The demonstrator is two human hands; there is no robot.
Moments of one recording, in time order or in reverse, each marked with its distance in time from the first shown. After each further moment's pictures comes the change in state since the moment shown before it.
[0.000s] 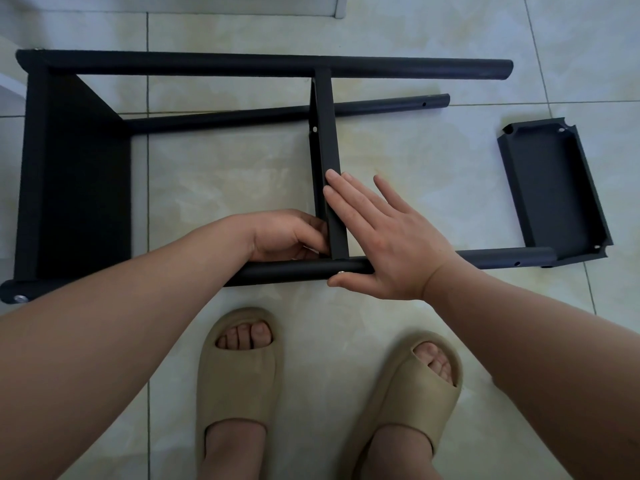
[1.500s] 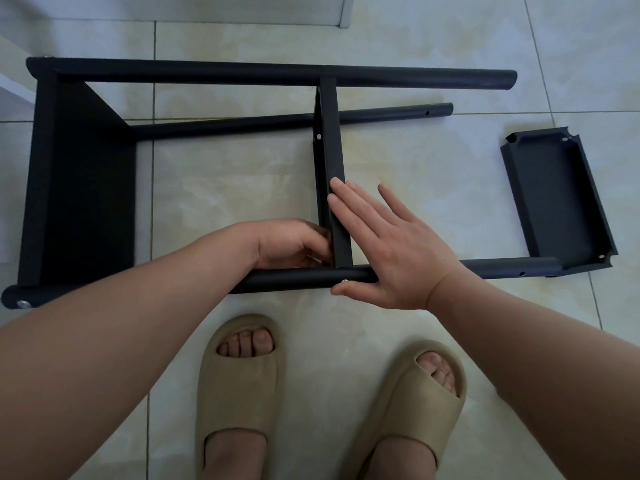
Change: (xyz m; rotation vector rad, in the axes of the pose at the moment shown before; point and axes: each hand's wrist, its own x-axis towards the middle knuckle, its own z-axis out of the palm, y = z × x) left_hand 0.001 0.001 0.002 0.062 -0.010 -0.013; right_hand 0.000 0.001 0.001 0.012 0.017 -0.003
